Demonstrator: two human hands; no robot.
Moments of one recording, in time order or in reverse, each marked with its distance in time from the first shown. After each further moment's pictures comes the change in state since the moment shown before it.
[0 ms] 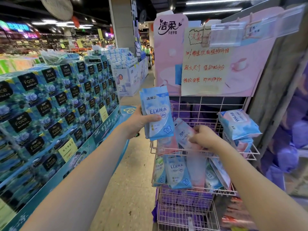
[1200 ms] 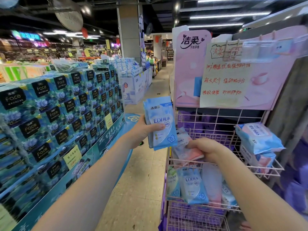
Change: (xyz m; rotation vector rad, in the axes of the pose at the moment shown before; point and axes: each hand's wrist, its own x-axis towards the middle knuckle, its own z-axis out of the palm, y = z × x) left_hand -0.012 0.002 -0.051 0.027 0.050 0.025; right_hand 0.030 -0.035 0.044 0.651 -0.358 0.212
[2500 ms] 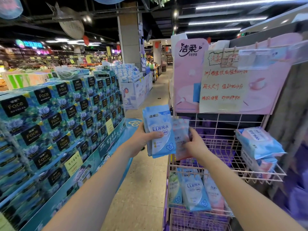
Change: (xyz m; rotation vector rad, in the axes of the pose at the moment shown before) left_hand -0.004 -0.007 -0.005 -0.018 0.011 -0.014; right_hand 0.009 -0.007 0.041 -0.030 0.216 -0.458
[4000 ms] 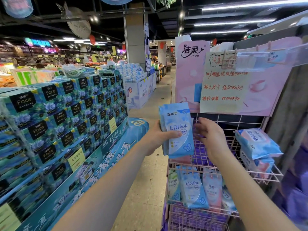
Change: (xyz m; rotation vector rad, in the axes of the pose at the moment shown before) left_hand -0.008 0.013 0.056 -0.001 -0.066 0.069; right_hand -0.058 -0.064 -0.023 0.293 0.232 -0.102
